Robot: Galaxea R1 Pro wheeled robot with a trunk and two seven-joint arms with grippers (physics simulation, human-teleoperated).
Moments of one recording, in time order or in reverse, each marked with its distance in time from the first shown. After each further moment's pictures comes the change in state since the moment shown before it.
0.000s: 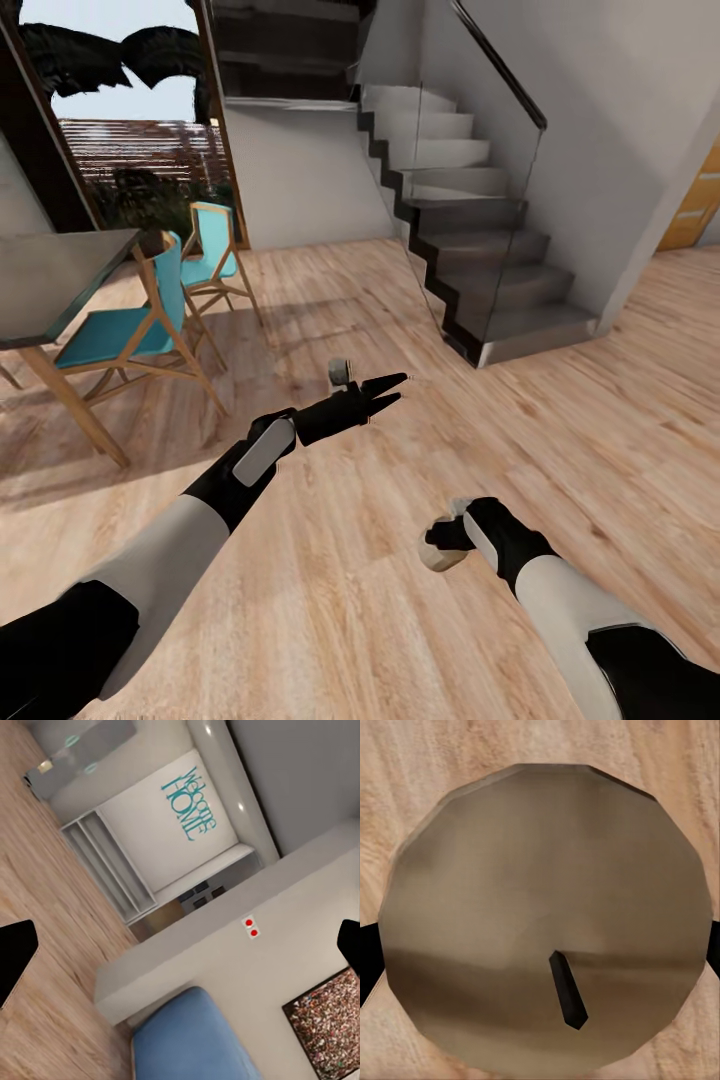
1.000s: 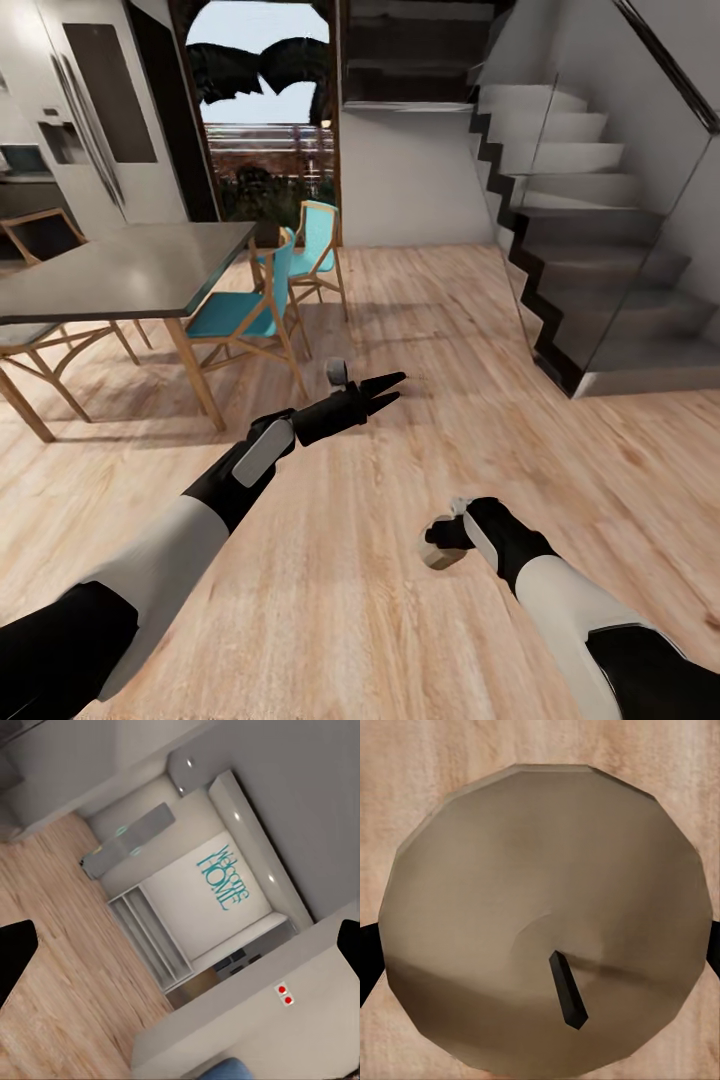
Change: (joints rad) left arm 0.003 0.002 0.001 0.000 0.003 -0.011 -0.010; right arm 0.000 0.000 0.000 0.000 -0.001 -0.014 0.000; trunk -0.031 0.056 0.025
